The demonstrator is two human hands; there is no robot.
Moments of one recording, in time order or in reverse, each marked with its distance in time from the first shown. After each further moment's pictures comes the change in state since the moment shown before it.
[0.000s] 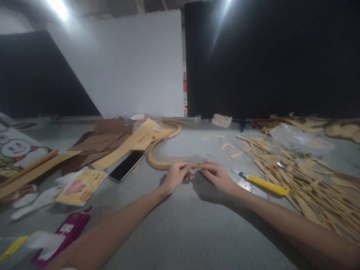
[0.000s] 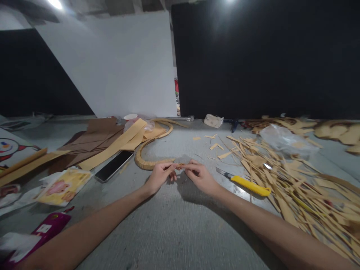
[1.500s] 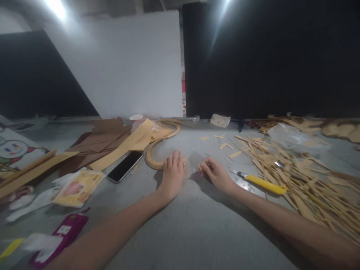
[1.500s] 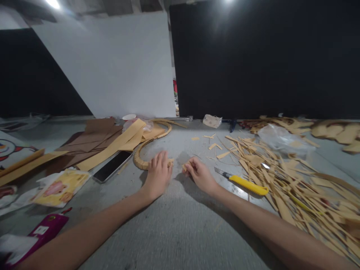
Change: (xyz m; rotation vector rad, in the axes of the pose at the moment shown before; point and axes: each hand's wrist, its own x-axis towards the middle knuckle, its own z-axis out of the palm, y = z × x) left_hand -0.011 0.000 0.006 1.226 0.407 0.403; right_hand 0.002 0.007 0.010 0.183 0.138 0.172
